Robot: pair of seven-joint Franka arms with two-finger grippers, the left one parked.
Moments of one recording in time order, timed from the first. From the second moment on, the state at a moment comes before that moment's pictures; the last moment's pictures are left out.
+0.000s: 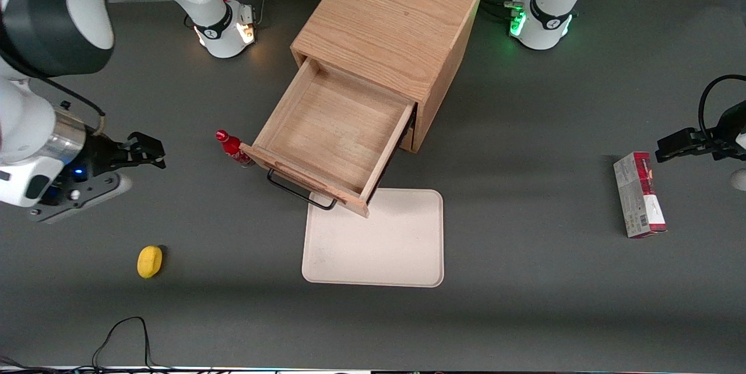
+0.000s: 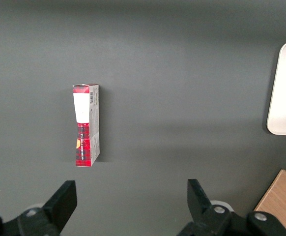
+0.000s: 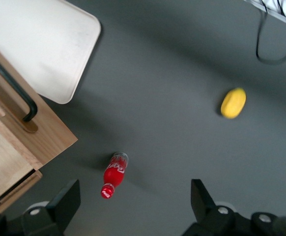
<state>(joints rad) 0.35 0.35 -0.28 -1.18 0.10 1.45 -0.26</state>
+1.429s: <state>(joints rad) 0.08 0.12 -0.13 -1.51 0.02 1.61 -0.11</state>
